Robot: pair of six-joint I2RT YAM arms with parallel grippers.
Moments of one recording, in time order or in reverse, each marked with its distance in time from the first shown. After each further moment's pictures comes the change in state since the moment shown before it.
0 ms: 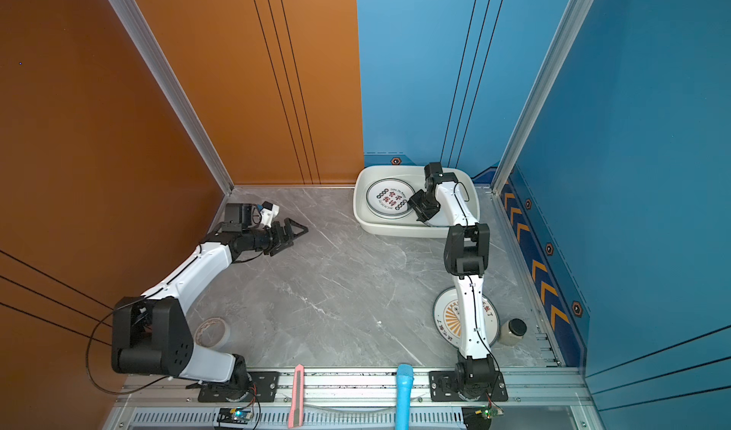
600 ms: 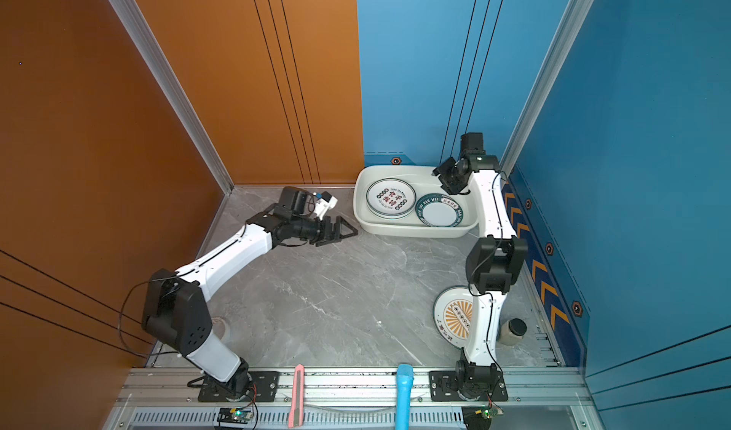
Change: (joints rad) left arm -0.436 0.225 0.347 -0.090 0.005 0.018; right arm -0.150 -0.412 -0.134 0.108 -0.018 -0.065
